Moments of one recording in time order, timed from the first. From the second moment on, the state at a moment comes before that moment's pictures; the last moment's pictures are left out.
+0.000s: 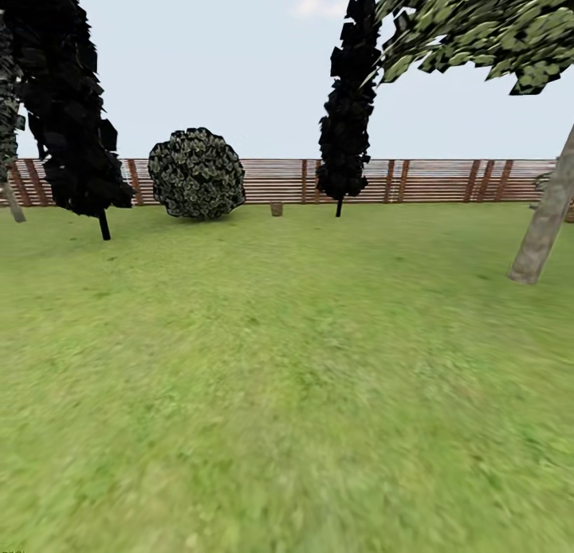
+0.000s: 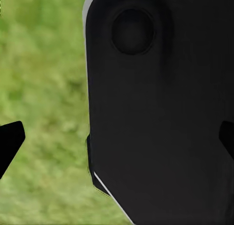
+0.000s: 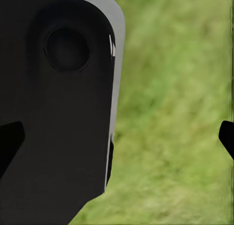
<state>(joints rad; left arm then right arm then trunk) 0.08 0.03 0.00 -0.13 0.00 0.00 -0.01 -0.06 -0.07 0.01 0.04 0.09 -0.01 0.00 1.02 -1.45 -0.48</state>
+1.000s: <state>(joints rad) 0.08 0.03 0.00 -0.15 0.00 0.00 -0.01 -0.06 -0.07 0.01 0.02 0.09 -0.01 0.00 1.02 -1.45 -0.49</state>
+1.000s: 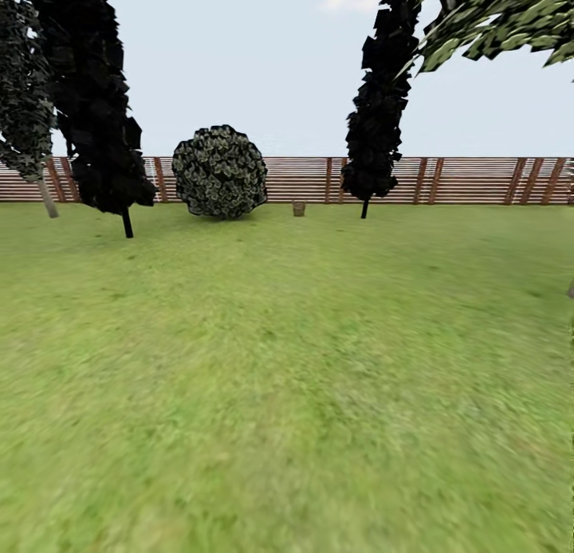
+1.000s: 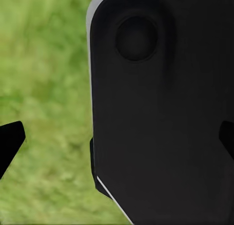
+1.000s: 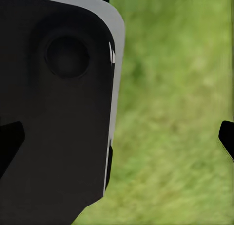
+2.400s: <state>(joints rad) 0.08 0.03 0.00 -0.15 0.00 0.00 -0.01 -0.06 -0.07 0.02 0.02 0.09 0.00 0.00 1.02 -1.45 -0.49</state>
